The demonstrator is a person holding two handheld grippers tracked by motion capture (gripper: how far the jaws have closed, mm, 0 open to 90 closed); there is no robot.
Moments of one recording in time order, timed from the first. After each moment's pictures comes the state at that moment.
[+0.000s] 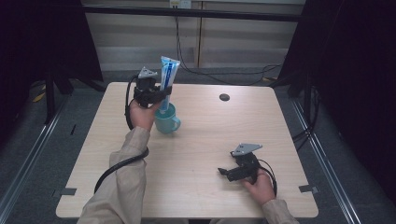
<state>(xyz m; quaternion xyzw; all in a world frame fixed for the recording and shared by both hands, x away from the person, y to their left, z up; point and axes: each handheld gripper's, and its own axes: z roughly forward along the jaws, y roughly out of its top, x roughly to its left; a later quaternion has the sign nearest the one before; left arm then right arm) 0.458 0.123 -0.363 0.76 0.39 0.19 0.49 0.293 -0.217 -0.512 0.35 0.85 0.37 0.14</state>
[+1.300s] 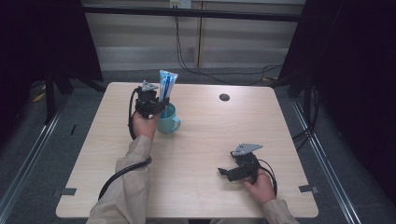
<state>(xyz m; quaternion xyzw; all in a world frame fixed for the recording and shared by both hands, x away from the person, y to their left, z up) 0.456 0.125 -0.411 0.76 0.42 0.20 0.46 0.293 -0.217 -0.512 0.35 0.85 0.37 0.13</state>
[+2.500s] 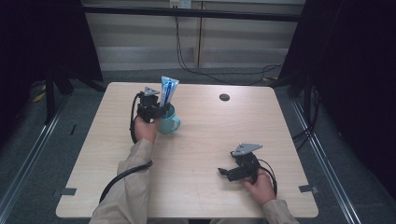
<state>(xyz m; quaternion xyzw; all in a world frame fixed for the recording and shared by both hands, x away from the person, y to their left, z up) 0.456 0.123 -0.430 0.76 0.44 0.19 0.44 0.293 -0.217 -0.512 0.35 0.85 0.37 0.13</state>
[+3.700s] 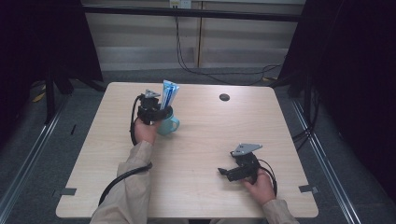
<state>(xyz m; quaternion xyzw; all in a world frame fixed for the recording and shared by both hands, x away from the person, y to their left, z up) 0.454 0.124 -0.435 0.77 0.43 0.18 0.44 0.293 -0.217 -0.512 0.35 0.85 0.37 0.13</state>
